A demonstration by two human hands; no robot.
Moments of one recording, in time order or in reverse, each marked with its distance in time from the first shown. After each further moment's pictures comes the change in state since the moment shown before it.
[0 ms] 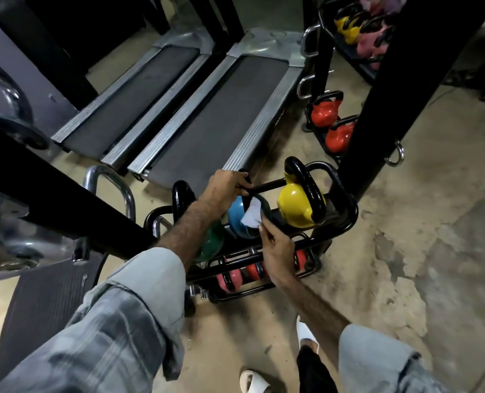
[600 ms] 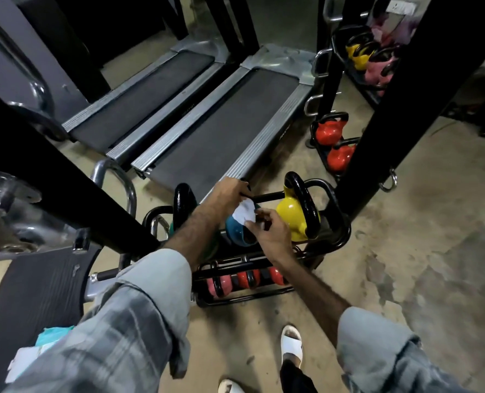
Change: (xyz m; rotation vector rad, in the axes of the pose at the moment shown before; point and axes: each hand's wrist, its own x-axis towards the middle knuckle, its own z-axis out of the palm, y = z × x) left_hand 0.000 0.011 -0.008 0.211 -0.073 0.044; right_hand 0.044 -0.031 -0.016 -0.182 -0.169 -0.028
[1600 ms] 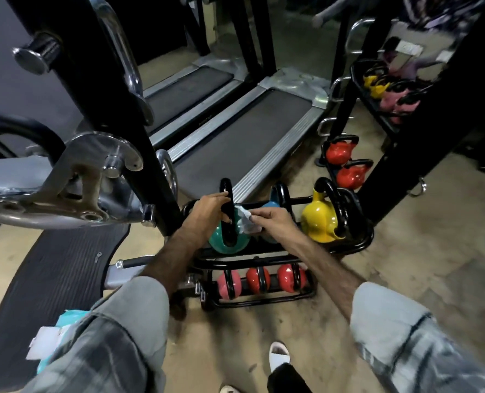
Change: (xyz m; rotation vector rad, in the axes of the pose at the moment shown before) left_hand -0.135 -0.098 -0.003 -0.114 0.185 -0.148; right_hand -0.022 -0.066 0.062 -0.009 -0.379 0.037
